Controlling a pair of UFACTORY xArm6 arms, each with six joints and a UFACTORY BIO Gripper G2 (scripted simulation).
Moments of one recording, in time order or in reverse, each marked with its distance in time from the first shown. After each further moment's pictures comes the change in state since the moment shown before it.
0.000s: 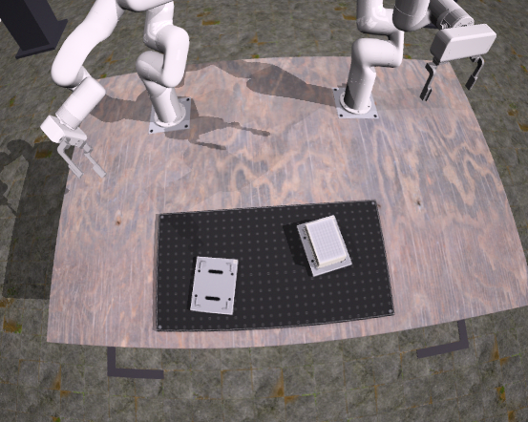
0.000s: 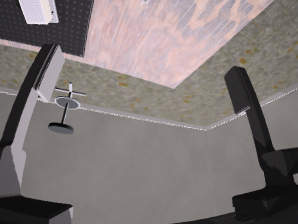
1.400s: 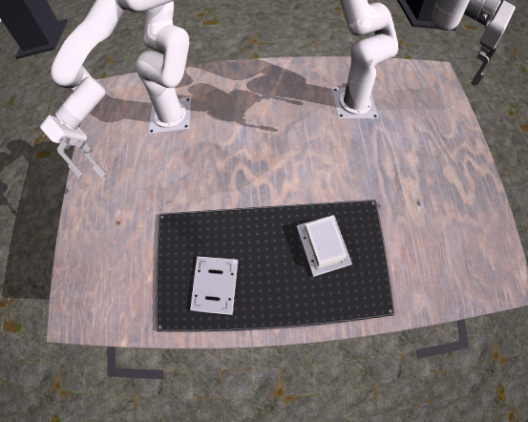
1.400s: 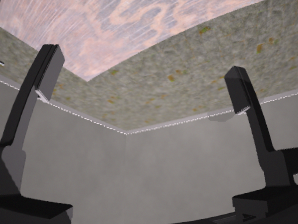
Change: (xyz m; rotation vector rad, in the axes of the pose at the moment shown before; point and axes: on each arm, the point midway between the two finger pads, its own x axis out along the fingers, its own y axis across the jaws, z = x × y) left arm 0.000 -0.182 0.049 -0.546 -0.001 0.003; right arm 0.000 0.000 0.000 0.000 0.000 0.000
